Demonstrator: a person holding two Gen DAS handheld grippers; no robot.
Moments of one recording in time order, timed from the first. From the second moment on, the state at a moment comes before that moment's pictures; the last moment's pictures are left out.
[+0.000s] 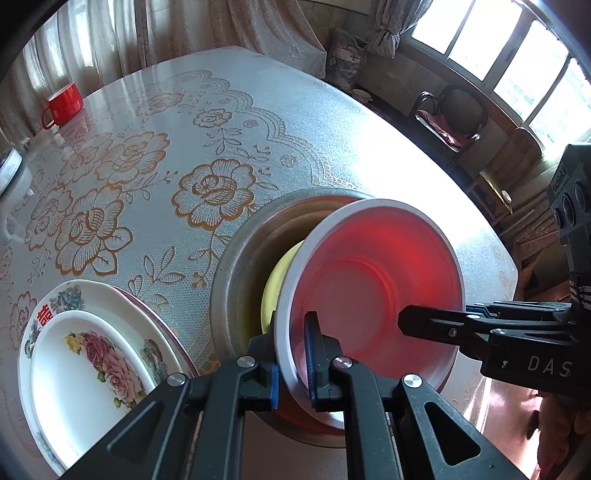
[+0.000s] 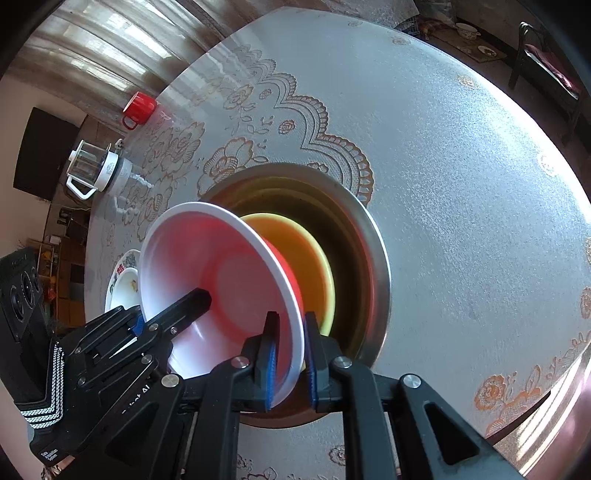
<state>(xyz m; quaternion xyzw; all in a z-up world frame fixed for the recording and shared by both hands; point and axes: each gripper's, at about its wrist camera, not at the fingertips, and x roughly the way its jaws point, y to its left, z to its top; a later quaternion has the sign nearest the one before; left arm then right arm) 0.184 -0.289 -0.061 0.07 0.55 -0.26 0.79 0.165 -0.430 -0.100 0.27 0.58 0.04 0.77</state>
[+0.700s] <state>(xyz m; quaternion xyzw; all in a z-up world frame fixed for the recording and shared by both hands) 0.185 -0.291 -0.060 0.07 0.56 -0.26 0.79 0.155 -0.442 -0.088 0.26 0.54 0.01 0.80</state>
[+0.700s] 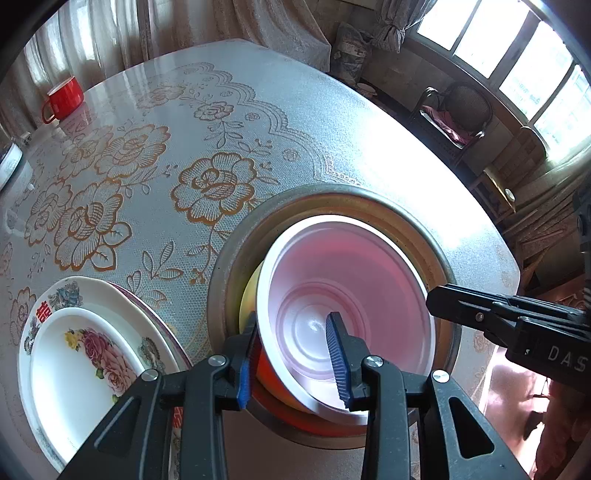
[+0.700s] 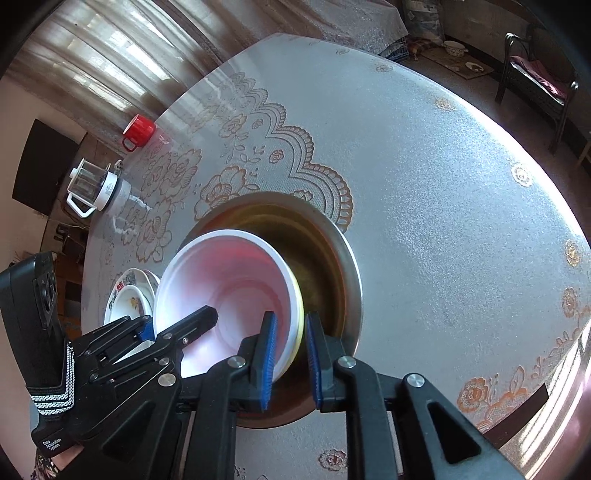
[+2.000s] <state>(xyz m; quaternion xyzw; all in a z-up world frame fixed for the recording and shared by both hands) 0.188 -0.299 -0.063 0.12 0.52 -0.27 0.80 0.152 -0.432 -0.094 0.24 0.55 0.01 0.80</state>
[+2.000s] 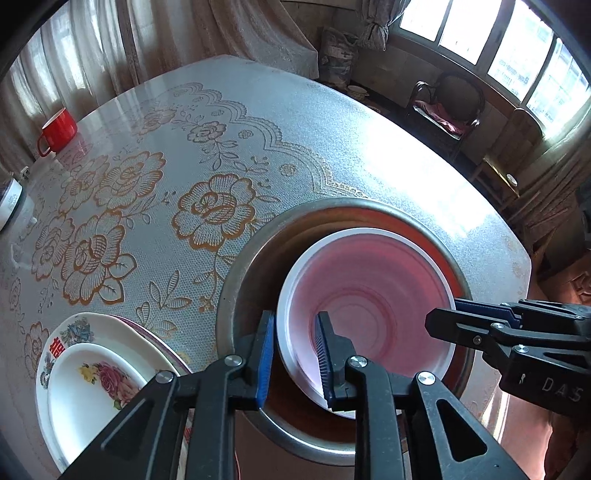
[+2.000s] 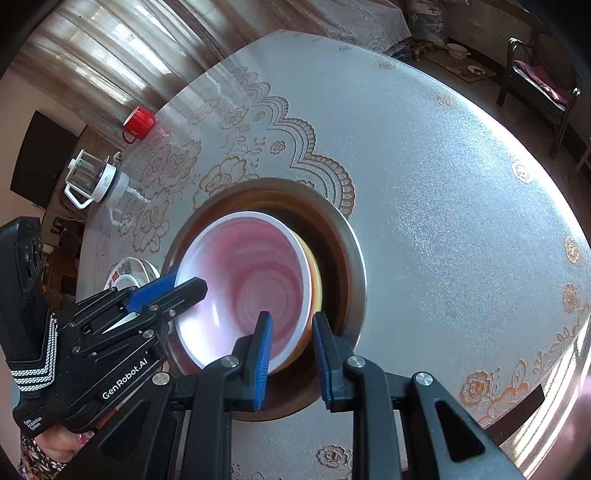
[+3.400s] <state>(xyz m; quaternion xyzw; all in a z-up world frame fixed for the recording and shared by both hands) 0.182 -0.271 -0.051 0.07 0.51 -0.24 0.82 0.138 -0.455 -0.068 0.25 0.49 -0.04 0.83</state>
